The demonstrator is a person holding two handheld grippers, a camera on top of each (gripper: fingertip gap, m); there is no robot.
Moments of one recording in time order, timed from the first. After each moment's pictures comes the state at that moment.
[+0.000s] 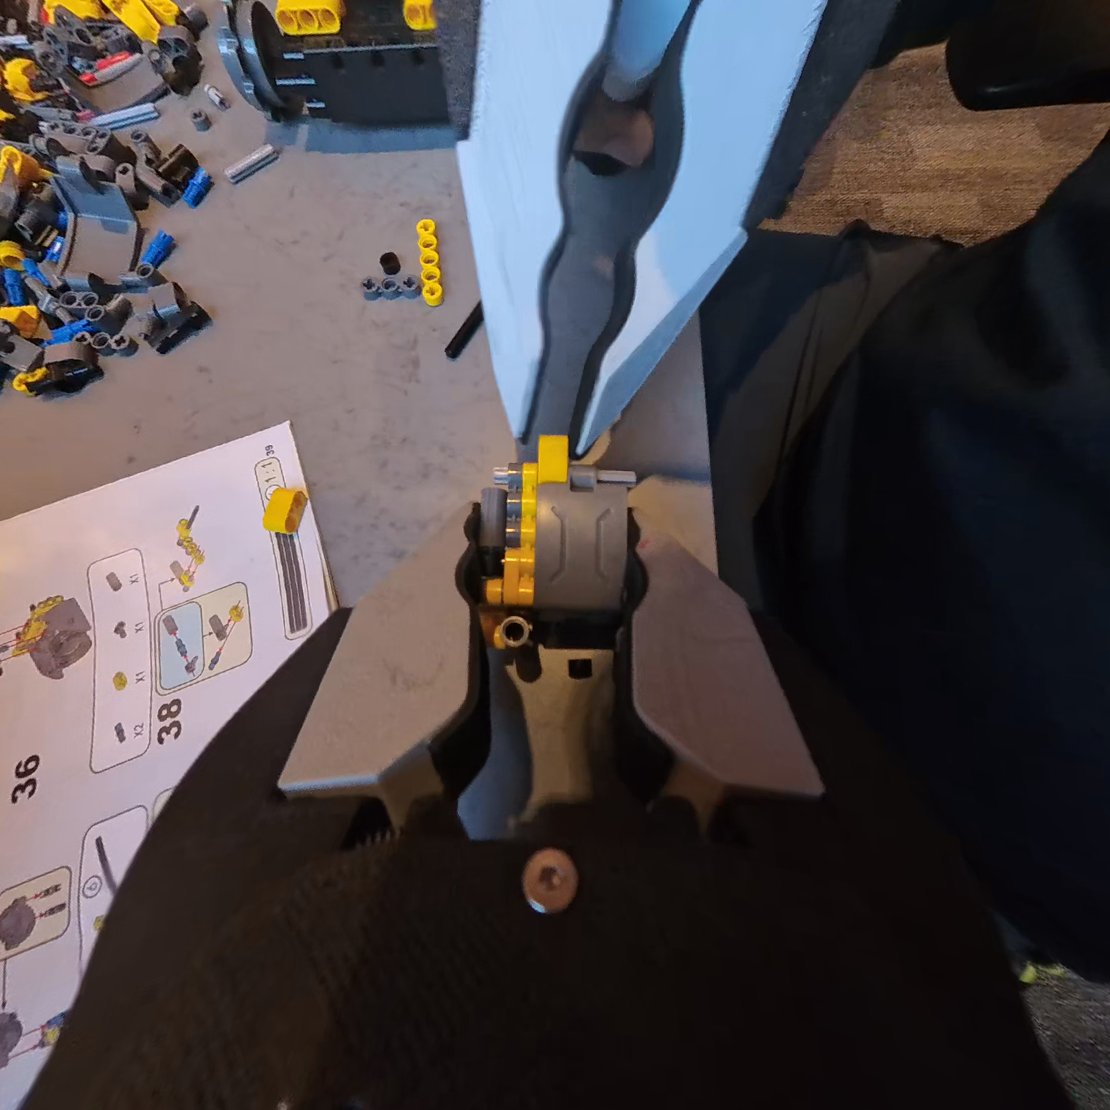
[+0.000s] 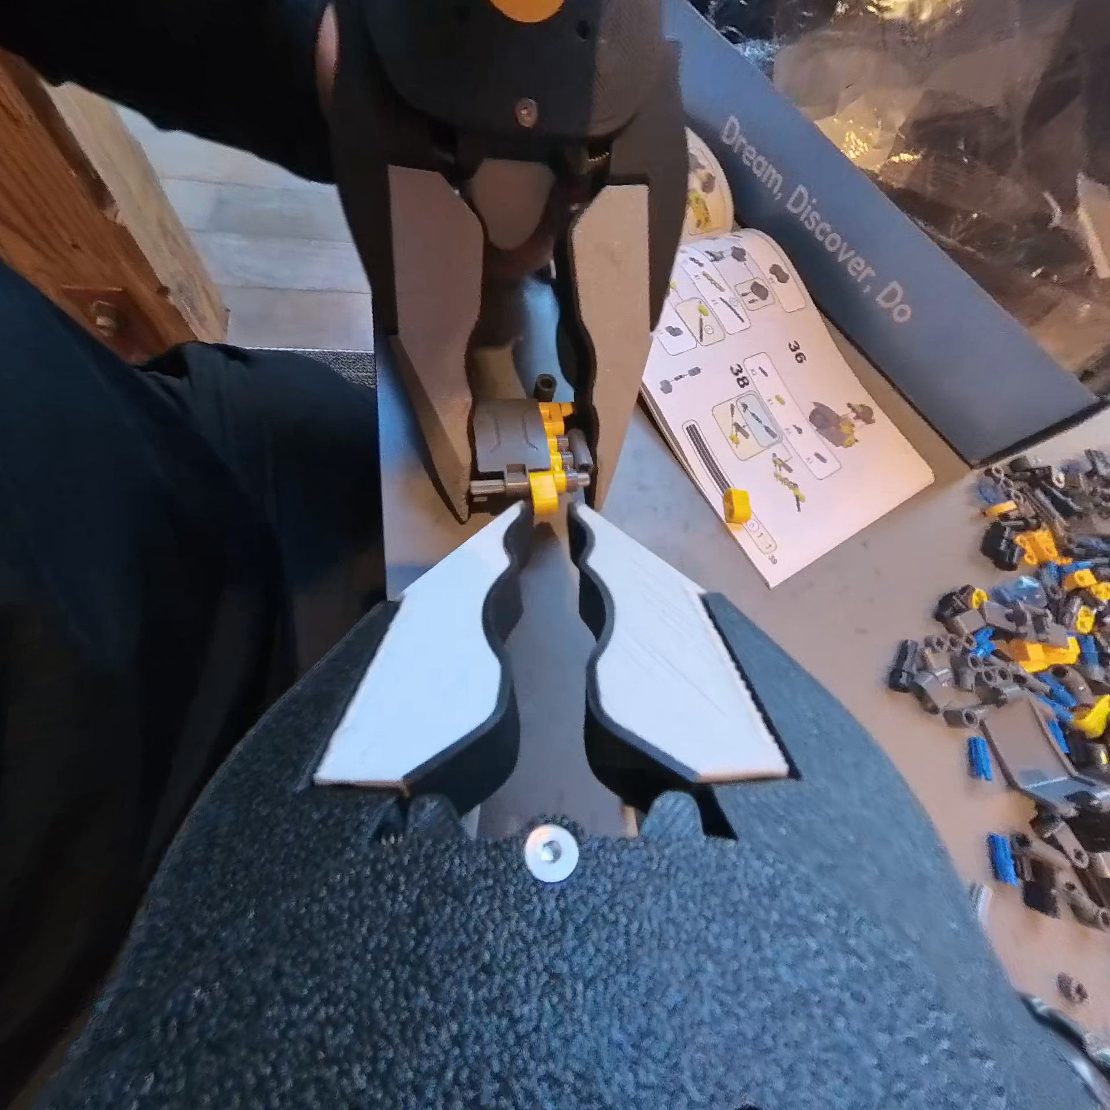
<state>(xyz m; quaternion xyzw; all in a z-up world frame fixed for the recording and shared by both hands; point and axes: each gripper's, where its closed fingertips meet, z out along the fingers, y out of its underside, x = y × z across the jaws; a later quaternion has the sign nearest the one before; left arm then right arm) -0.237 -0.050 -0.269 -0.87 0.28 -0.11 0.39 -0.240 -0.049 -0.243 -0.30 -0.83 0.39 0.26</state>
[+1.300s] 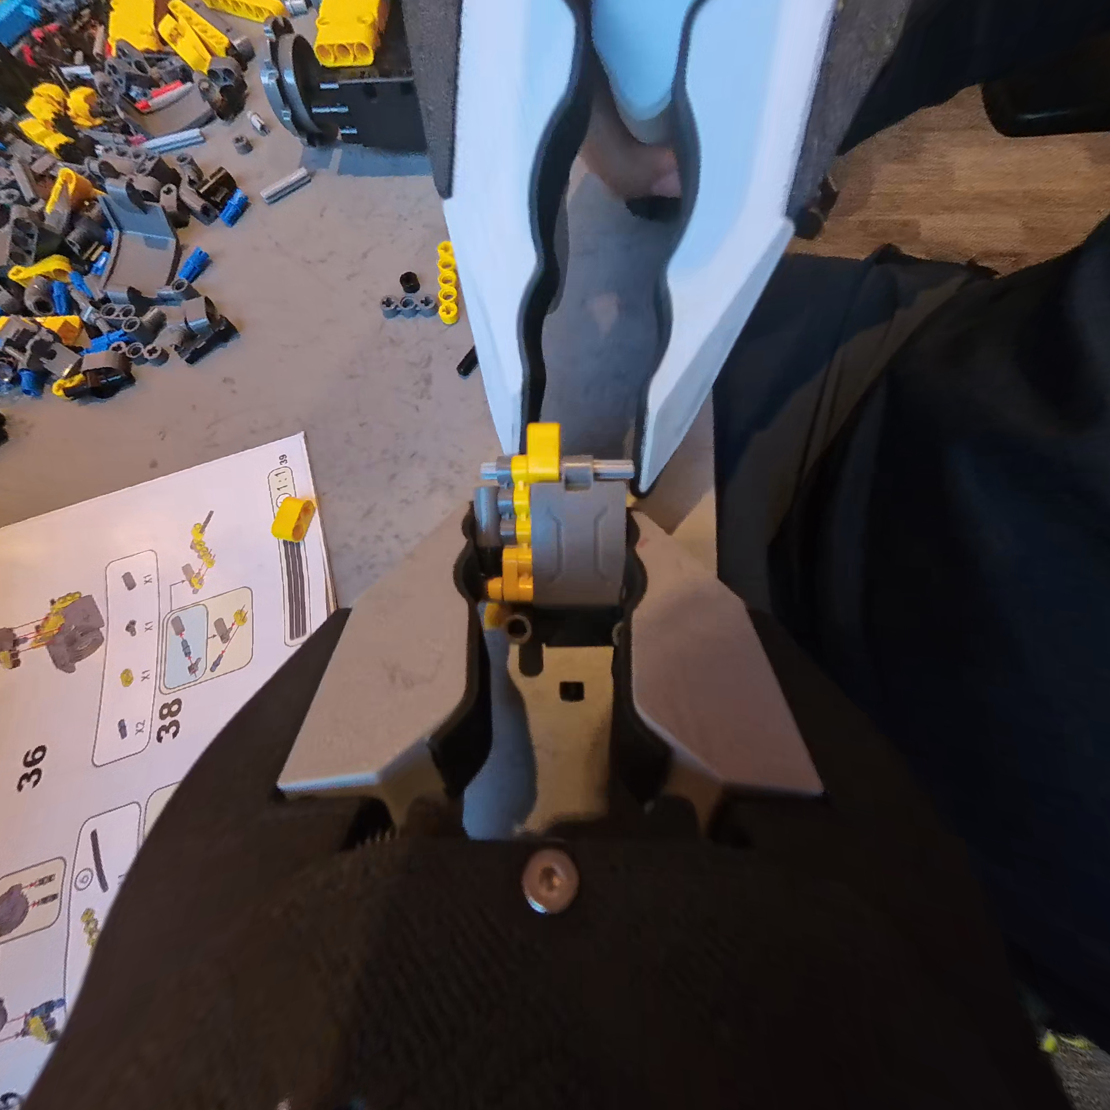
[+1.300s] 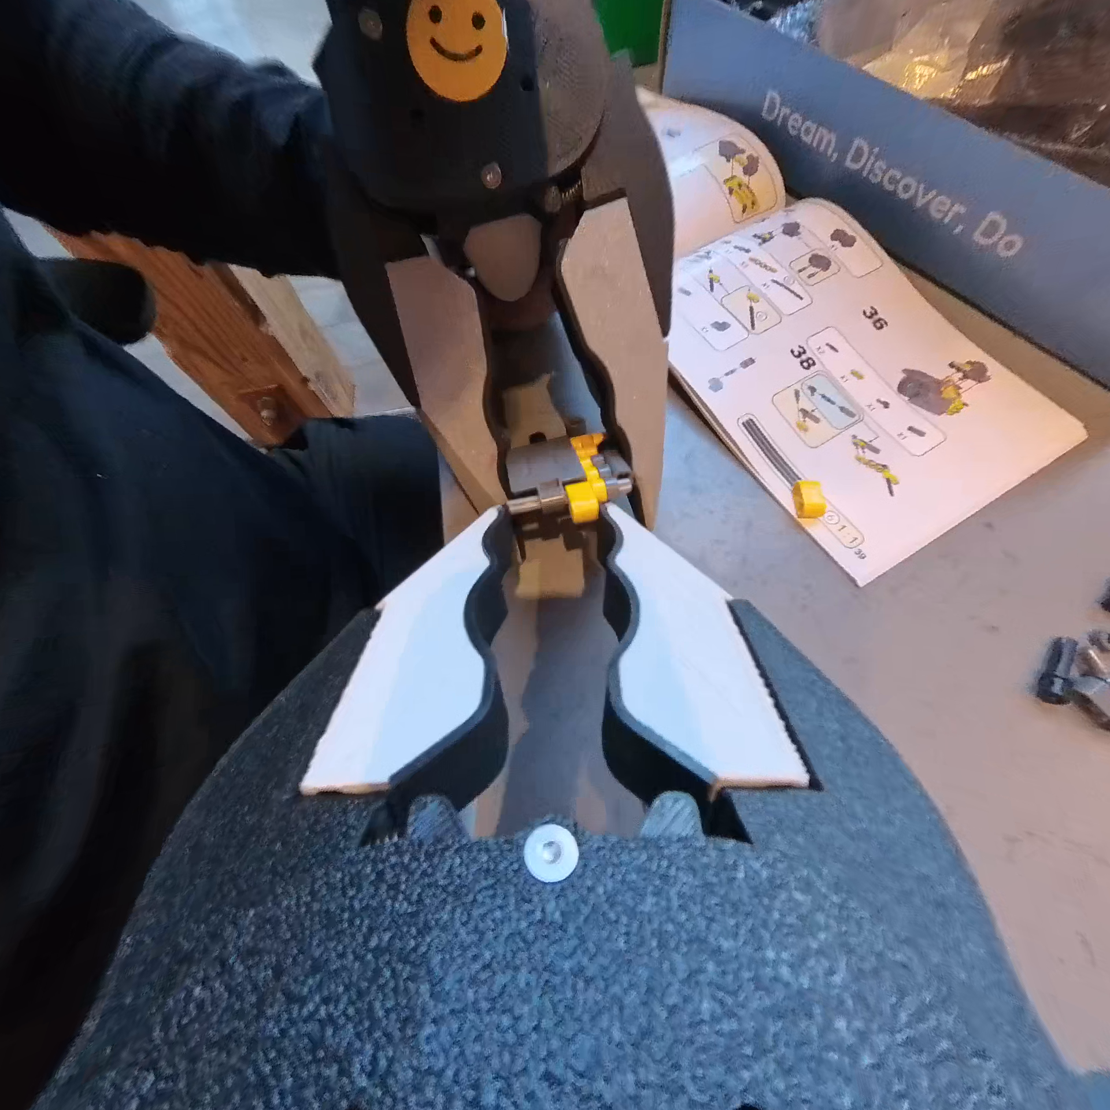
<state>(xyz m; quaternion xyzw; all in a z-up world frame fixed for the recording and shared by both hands) -0.234 -0.045 -0.266 -0.87 0.27 -0.09 0.40 -0.235 -0.058 -0.240 -0.35 -0.80 0.46 0.16</state>
